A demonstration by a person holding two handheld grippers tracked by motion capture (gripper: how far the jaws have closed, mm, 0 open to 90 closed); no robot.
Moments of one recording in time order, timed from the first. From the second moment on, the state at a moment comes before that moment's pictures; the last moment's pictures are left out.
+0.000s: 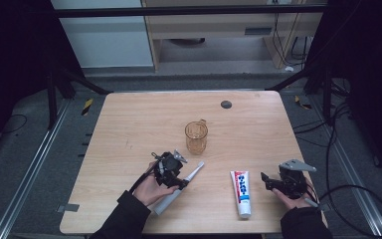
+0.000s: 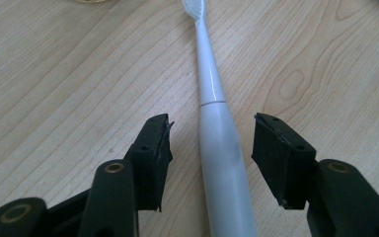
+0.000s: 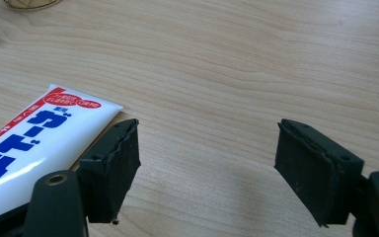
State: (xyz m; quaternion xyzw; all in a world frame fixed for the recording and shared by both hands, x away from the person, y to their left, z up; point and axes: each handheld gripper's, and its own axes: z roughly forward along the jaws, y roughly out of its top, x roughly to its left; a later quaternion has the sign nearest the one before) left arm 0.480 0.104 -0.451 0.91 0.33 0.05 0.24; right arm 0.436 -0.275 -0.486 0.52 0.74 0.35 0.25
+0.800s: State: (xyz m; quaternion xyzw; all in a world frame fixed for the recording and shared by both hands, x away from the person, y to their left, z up) left arm 0.483 0.097 -0.465 0.92 0.33 0.03 0.20; right arm 0.436 -0.276 -0.486 0.52 0.74 0.36 0.24
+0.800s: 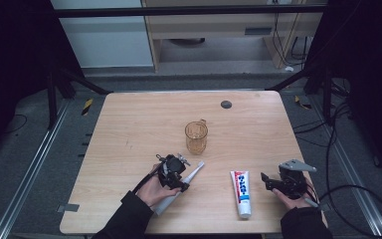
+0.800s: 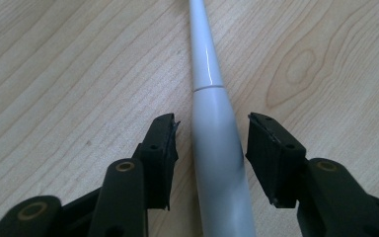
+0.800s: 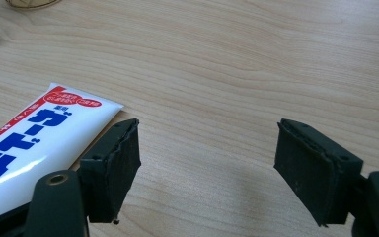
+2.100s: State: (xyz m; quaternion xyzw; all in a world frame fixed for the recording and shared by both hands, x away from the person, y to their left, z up) left arm 0.486 0.092 -0.467 0.93 0.33 0.02 0.18; right arm 0.436 -0.276 -0.486 0.52 0.74 0.35 0.24
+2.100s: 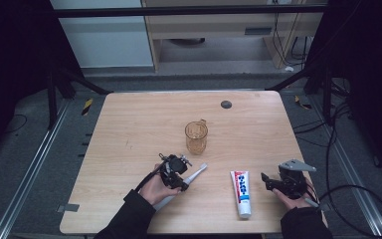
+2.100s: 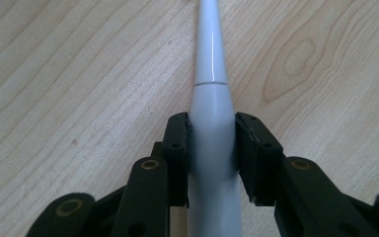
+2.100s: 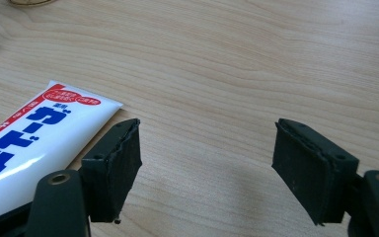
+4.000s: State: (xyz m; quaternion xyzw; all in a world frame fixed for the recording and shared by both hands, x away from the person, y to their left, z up) left arm 0.482 0.171 -0.357 0.80 0.38 0.21 0.41; right arm 0.435 -0.276 -0.486 0.52 0.73 0.35 0.26
